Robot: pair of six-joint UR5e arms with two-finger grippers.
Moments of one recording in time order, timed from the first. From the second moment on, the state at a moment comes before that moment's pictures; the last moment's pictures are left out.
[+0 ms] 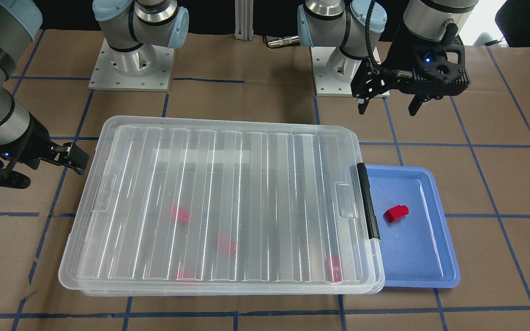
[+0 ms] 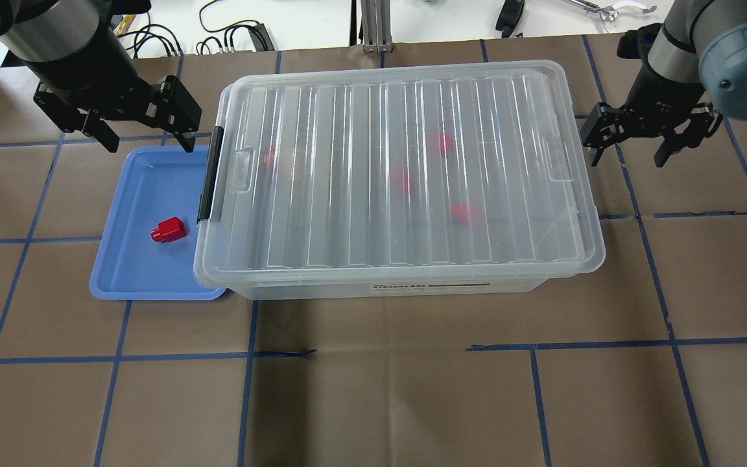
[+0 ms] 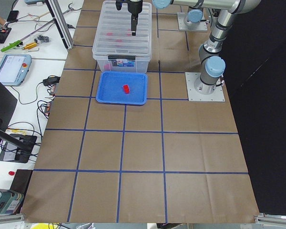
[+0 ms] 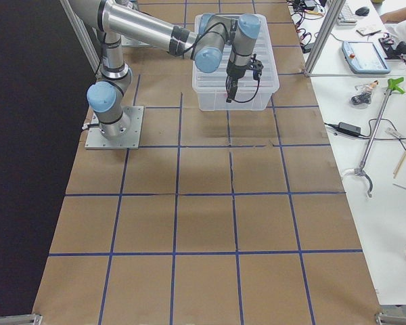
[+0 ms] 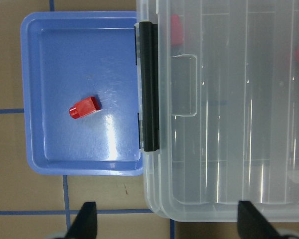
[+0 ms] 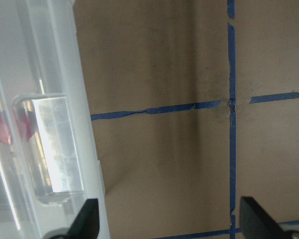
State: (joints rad) left arm -1.54 -1.55 -1.52 -1.61 1.60 0.05; right arm 1.38 -1.41 1.59 -1.67 -1.62 -0.09
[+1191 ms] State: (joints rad) left arm -1.54 -1.54 -1.52 -1.60 1.60 0.04; right arm 1.58 -1.42 1.34 -1.36 -1.61 0.15
